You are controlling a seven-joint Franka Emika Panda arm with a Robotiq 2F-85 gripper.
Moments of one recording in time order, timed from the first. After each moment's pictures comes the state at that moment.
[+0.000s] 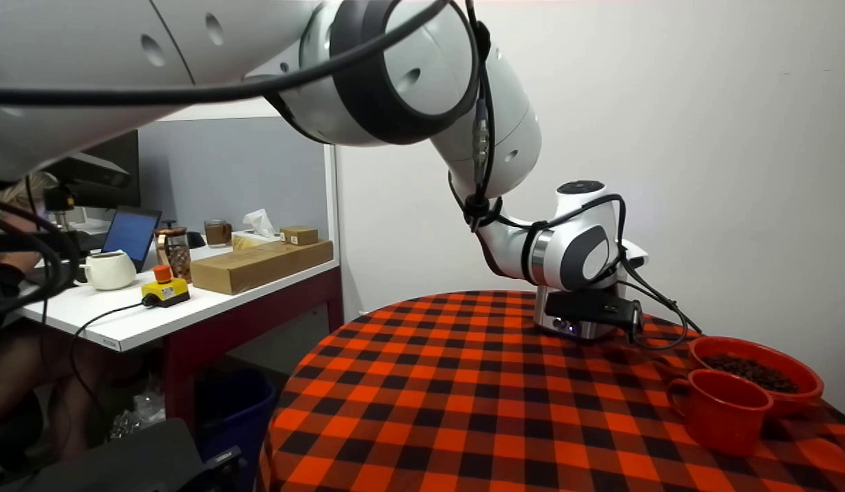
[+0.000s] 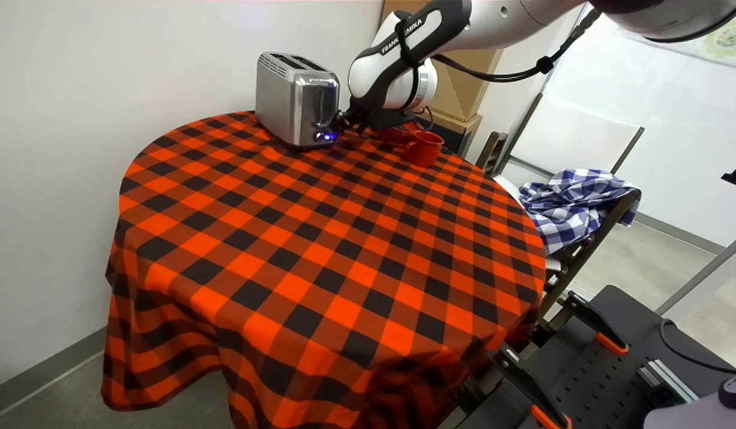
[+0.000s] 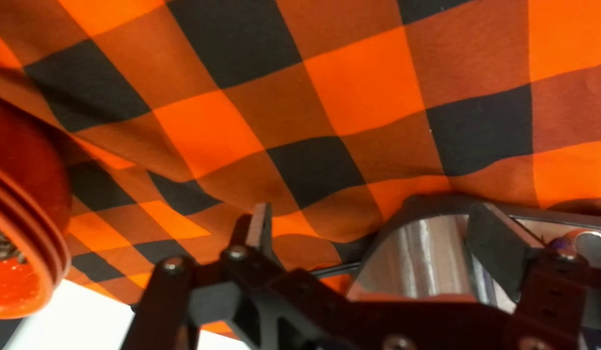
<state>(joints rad) -0.13 1.10 0.02 -1.23 -0.09 2.80 -0.21</state>
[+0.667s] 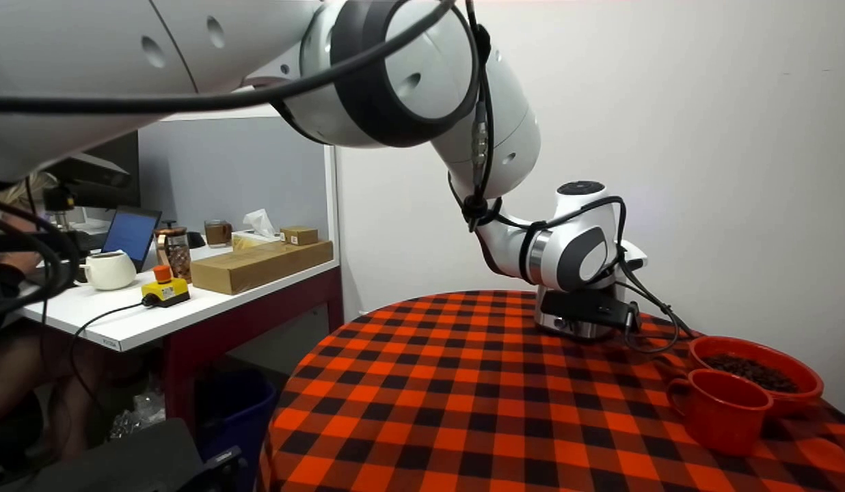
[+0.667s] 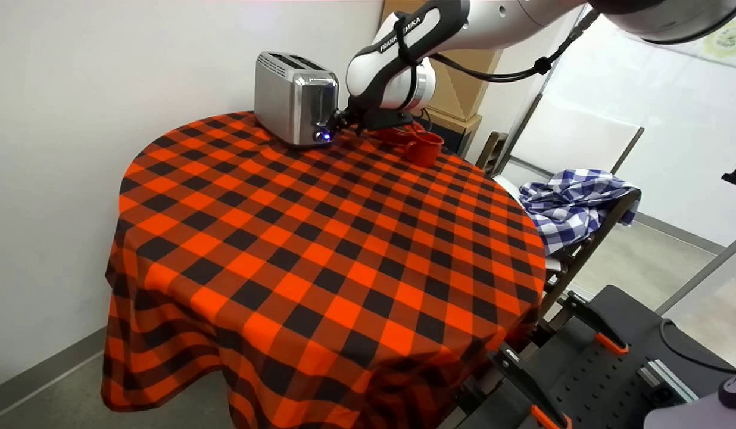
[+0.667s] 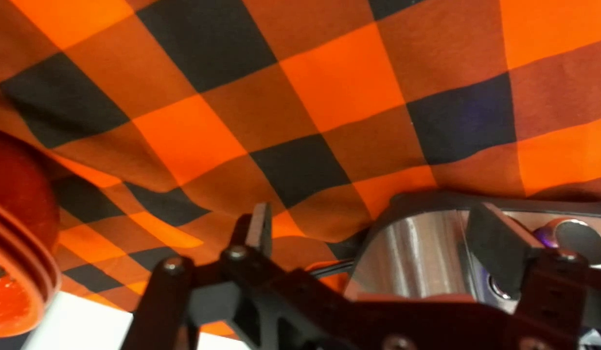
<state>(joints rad) -0.13 1.10 0.04 -1.23 -0.06 2.81 -0.18</state>
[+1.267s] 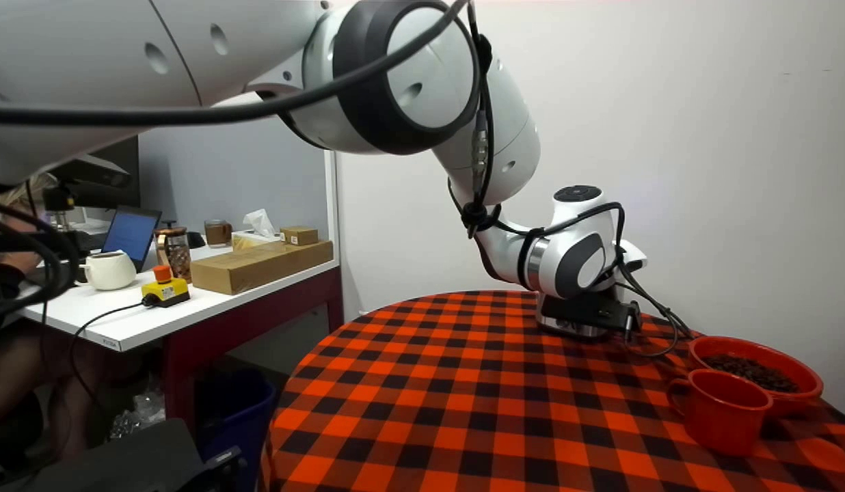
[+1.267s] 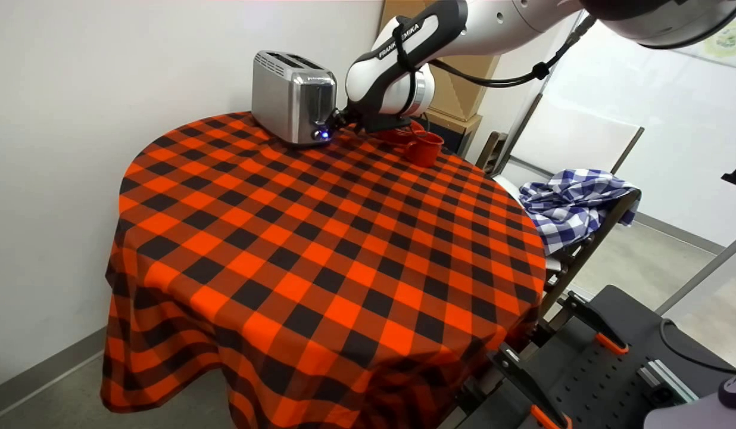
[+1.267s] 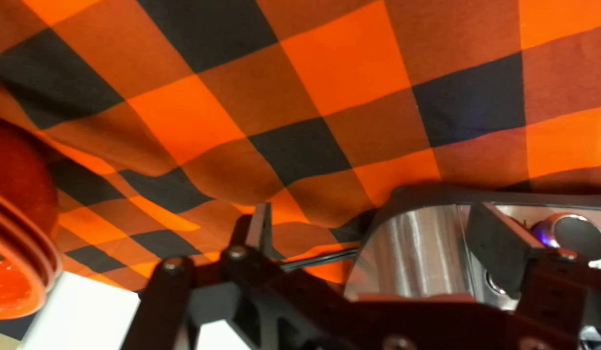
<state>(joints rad) -0.13 1.12 0.04 -1.23 -0.06 2.88 -0.18</state>
